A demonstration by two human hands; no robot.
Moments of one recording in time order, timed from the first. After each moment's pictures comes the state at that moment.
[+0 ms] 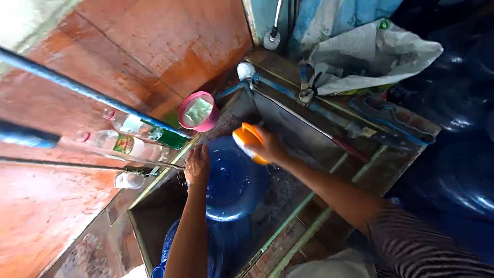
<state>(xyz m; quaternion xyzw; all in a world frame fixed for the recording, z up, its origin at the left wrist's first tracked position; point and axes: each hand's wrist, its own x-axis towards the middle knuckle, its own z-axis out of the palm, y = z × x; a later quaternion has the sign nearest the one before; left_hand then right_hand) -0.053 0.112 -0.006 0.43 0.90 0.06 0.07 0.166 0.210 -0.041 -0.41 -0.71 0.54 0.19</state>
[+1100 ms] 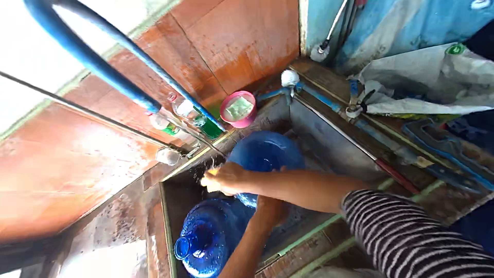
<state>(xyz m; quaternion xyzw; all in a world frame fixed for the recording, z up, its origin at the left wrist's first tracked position) 0.075 0.037 0.008 0.55 0.77 -0.05 0.33 0.014 0.114 0.036 -0.01 -0.94 0.33 0.00</state>
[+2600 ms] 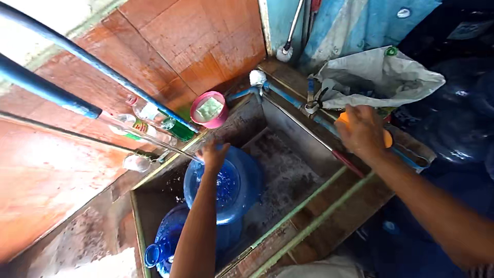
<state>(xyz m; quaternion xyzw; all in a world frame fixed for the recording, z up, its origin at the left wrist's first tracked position) -0.033 0.126 -0.011 0.45 0.86 0.18 0.15 0.345 0.273 -0.023 -0.53 -0.80 0.17 0.21</state>
